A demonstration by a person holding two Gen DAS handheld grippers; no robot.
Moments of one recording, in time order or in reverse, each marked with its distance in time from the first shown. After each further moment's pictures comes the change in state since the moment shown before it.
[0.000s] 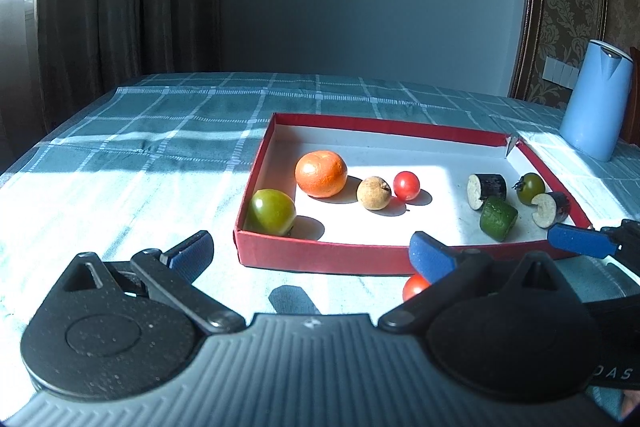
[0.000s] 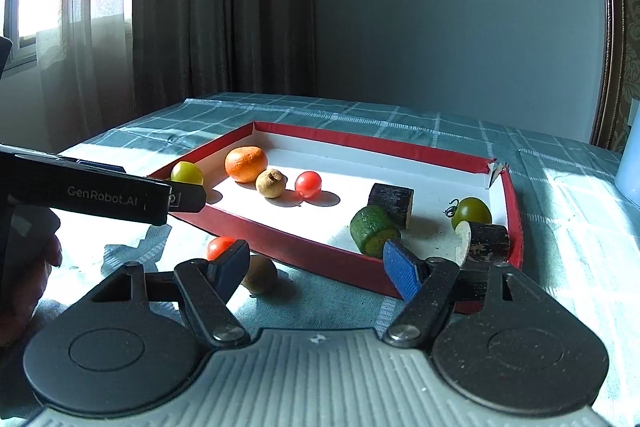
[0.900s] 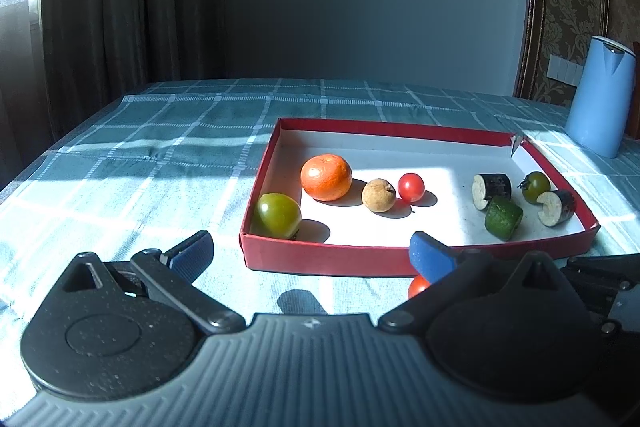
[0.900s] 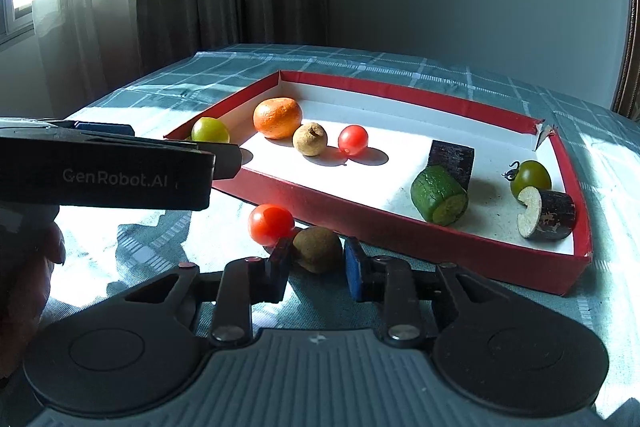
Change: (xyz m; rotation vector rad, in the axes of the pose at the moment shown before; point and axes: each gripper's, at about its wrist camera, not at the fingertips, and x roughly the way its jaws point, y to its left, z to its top) left arm -0.002 -0.004 -0.001 0.022 -0.016 0.029; right arm 0.032 0.030 0.002 0.017 0.155 0.032
